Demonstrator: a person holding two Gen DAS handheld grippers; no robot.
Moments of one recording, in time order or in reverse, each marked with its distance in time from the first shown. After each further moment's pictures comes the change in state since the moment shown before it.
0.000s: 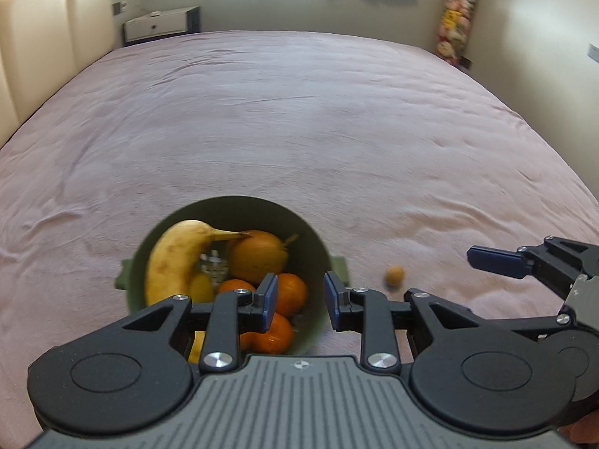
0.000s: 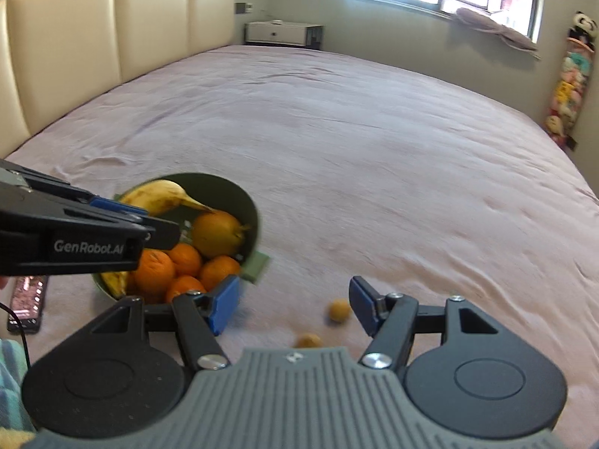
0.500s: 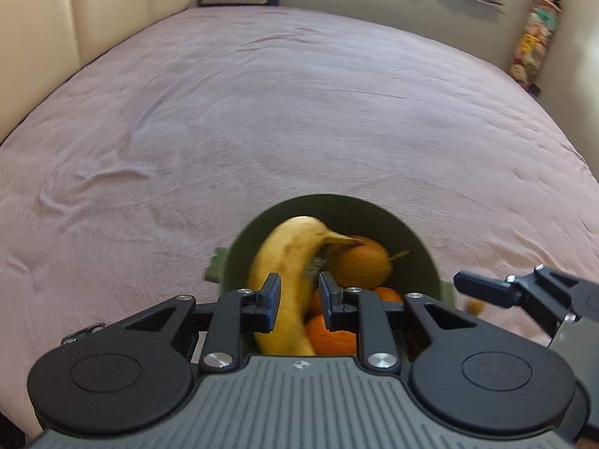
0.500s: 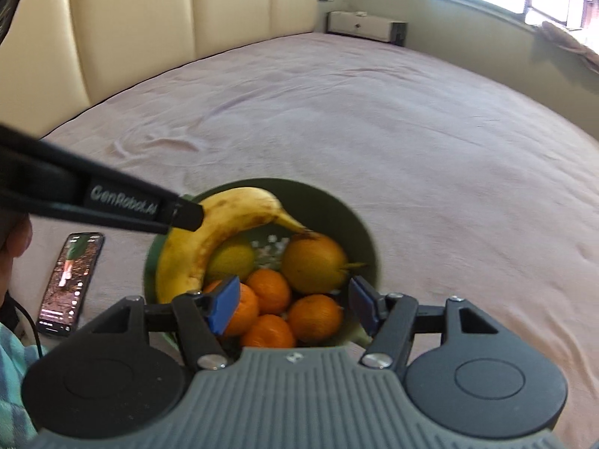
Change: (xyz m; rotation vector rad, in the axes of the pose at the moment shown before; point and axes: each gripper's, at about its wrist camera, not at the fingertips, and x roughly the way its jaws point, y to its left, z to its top) left arm 0.008 0.082 0.012 -0.195 0.047 0.119; right arm 0.060 0.062 0.035 -0.135 0.026 0.209
